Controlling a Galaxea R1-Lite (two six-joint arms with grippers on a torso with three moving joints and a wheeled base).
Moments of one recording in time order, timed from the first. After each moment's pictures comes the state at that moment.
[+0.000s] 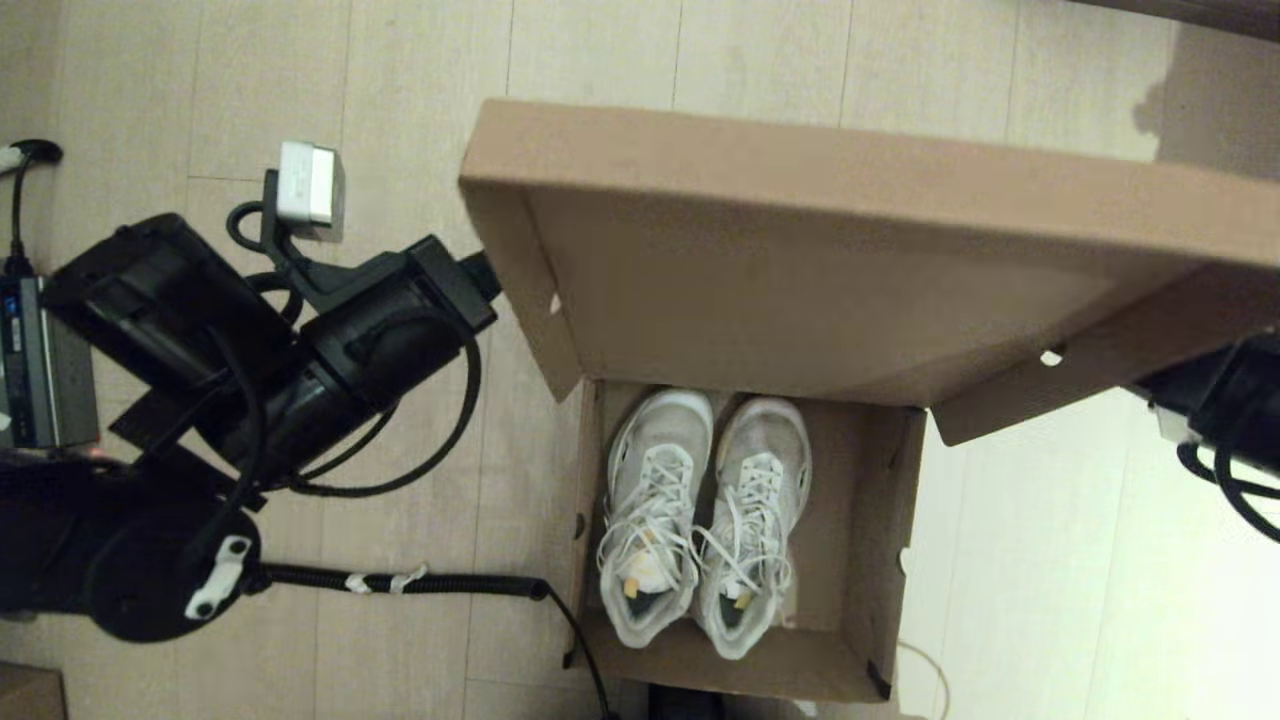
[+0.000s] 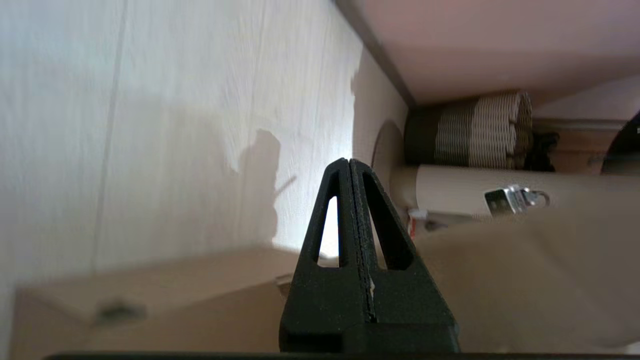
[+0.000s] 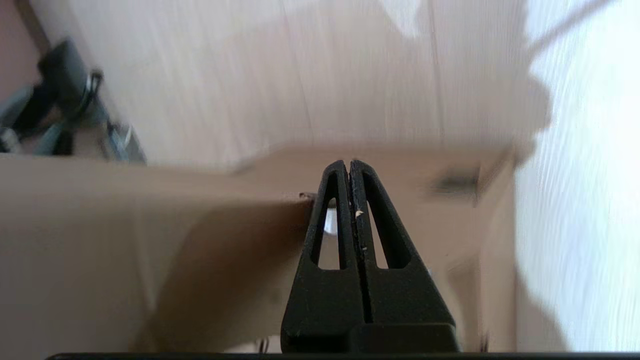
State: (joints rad) left arm -0.46 1.70 -0.83 -1.29 -0.41 -0.59; right arm 0.03 1.31 -0.63 -0.70 0.50 0.57
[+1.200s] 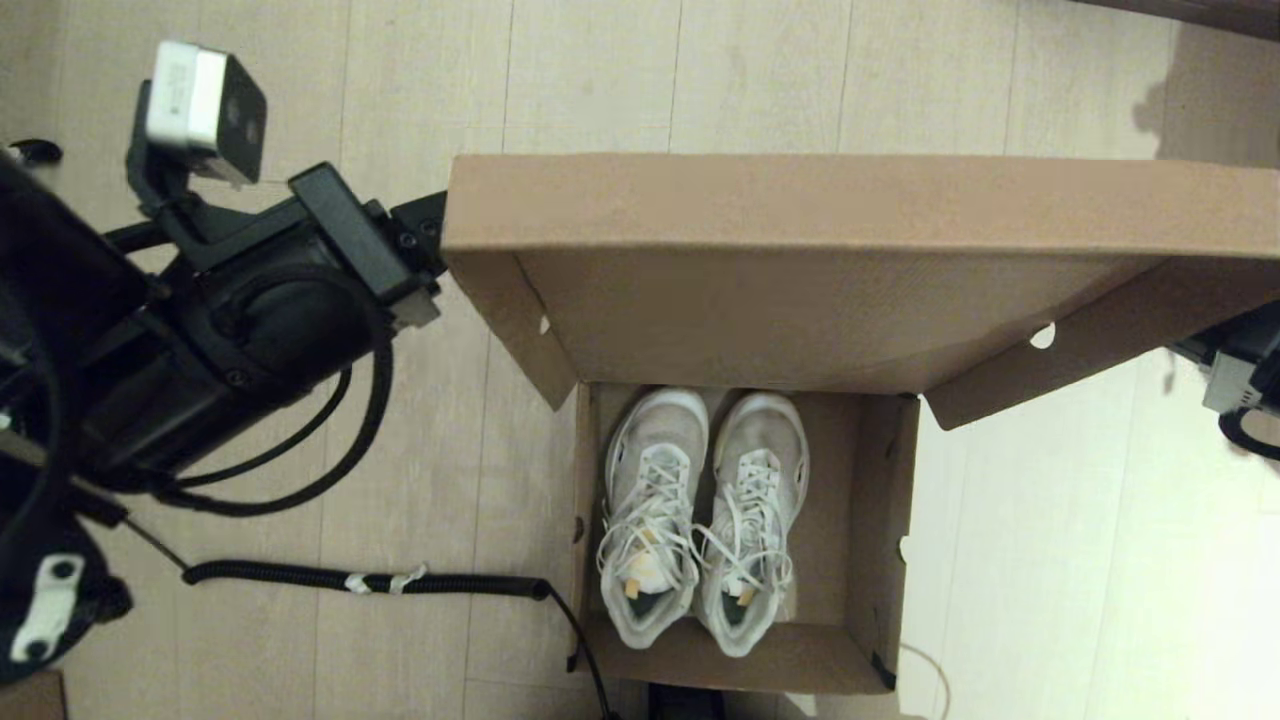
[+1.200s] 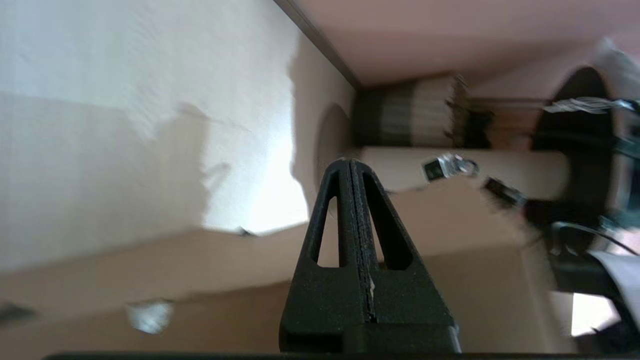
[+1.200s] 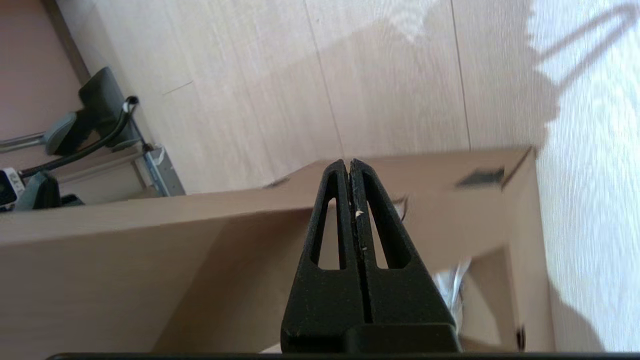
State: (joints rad) left arm -0.52 1.49 -0.79 -1.13 -0.47 -0.61; right arm 0.05 1.20 -0.70 -0.58 0.48 0.65
